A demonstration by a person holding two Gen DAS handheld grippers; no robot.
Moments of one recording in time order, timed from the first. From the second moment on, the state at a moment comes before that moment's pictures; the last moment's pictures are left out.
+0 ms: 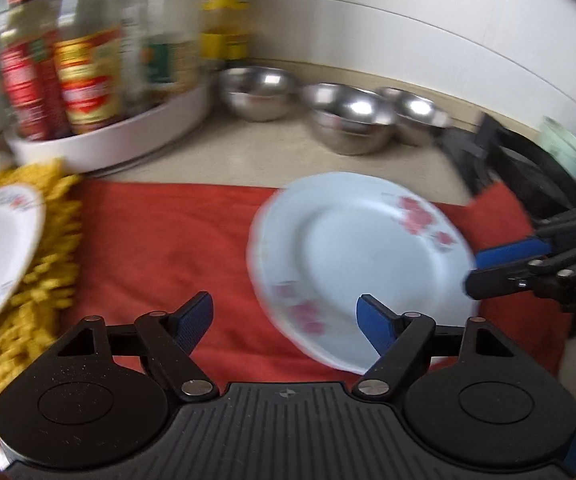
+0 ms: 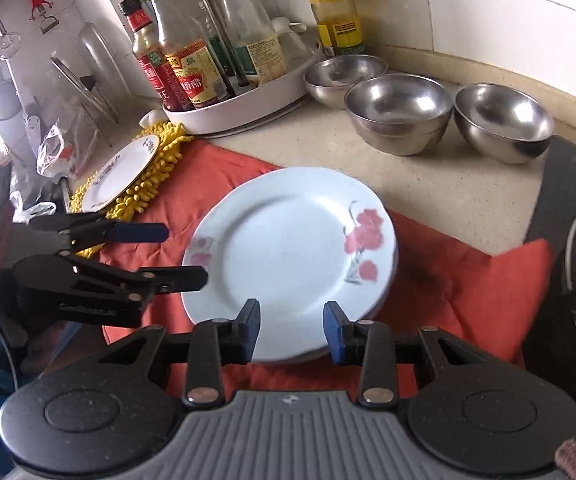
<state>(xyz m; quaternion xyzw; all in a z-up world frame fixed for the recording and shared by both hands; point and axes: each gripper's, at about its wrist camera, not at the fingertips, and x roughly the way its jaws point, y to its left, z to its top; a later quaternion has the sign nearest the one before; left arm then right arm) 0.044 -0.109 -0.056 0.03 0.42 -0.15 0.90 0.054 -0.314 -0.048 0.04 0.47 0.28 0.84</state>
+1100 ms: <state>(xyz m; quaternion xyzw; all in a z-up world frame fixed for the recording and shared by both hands) 0.129 0.166 -0.037 -0.02 0.42 0.05 0.91 0.179 -0.039 -0.042 -0.02 0.46 0.29 0.84</state>
